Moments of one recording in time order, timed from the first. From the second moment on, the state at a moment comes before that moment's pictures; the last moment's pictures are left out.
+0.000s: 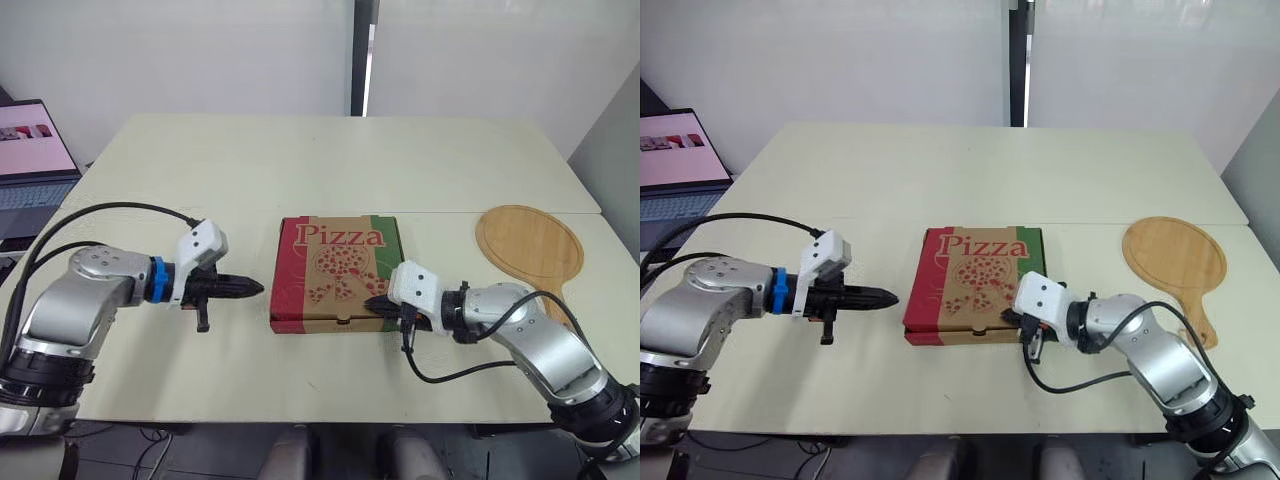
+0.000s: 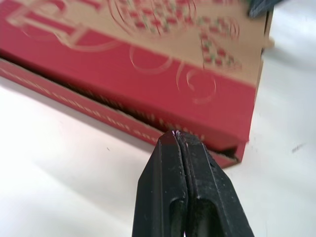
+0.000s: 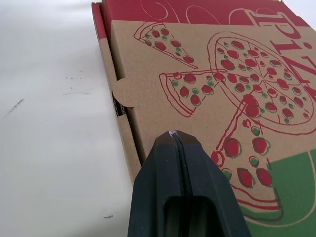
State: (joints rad) left arm -0.44 0.94 0.00 -0.08 -0.43 0.67 -1.25; right arm -0.38 -0.66 0.37 -0.50 0.18 0.66 0.80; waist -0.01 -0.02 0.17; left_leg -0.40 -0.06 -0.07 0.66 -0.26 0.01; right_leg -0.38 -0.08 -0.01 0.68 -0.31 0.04
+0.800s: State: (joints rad) left arm -0.38 0.82 -0.07 -0.15 -0.41 0.62 -1.15; right arm -0.37 -0.60 0.22 -0.52 0.21 0.64 0.78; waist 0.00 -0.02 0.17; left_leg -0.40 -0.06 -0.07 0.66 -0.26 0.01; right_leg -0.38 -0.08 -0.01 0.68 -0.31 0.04
